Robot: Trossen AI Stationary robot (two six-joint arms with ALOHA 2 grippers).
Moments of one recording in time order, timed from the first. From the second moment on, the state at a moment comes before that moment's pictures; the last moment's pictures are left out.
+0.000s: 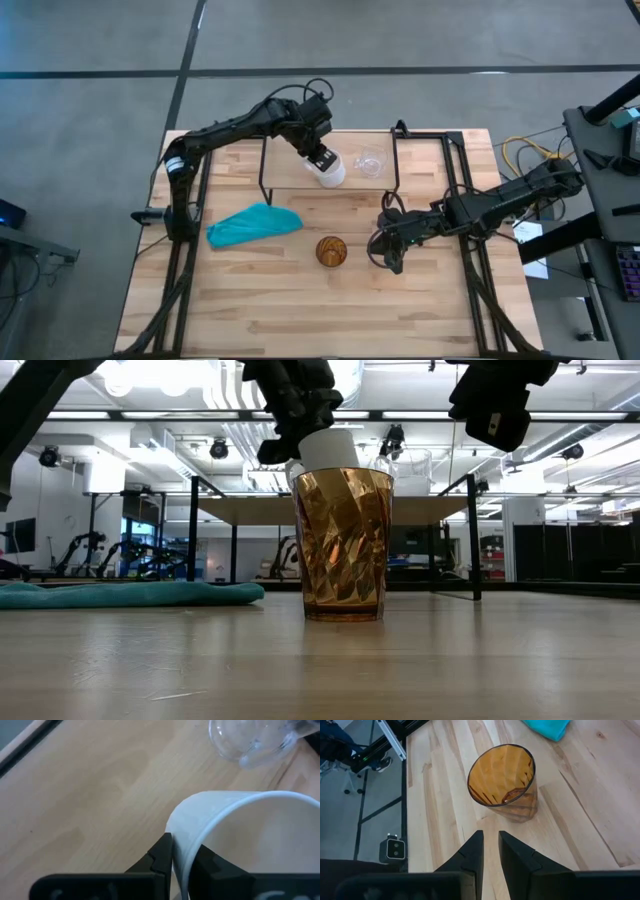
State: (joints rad) left arm 0.42 1.91 1.98 -1.12 0.14 -0.33; right arm 0.31 1.21 0.86 -0.33 0.06 0.69
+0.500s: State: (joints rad) left arm 0.43 1.91 2.01 -1.08 0.15 -0.33; right arm 0.30 1.21 0.86 -0.27 0.57 0.64
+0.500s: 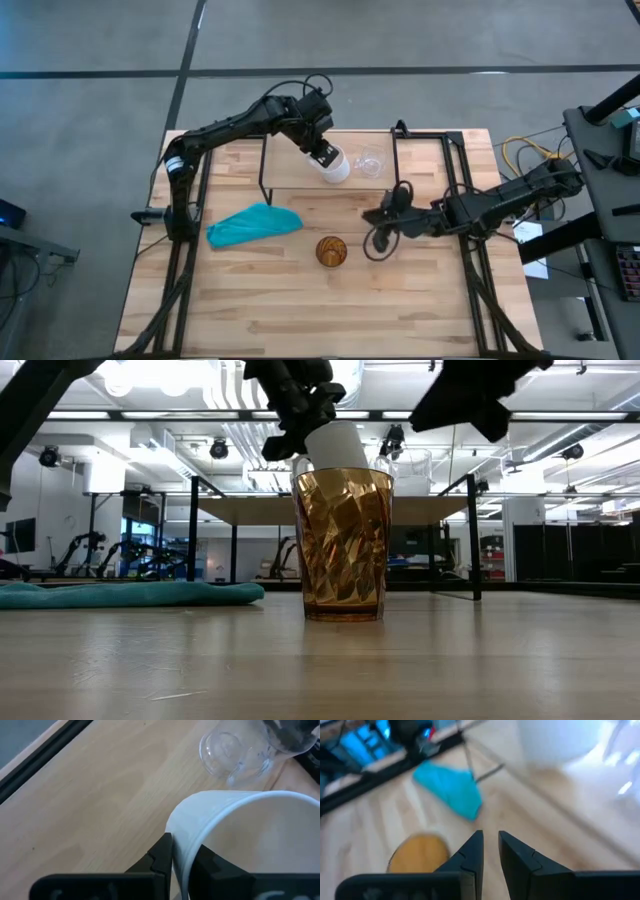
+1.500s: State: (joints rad) left arm 0.43 1.91 2.01 -1.08 0.21 -0.25; right arm 0.03 1.21 0.86 0.20 0.56 0.27
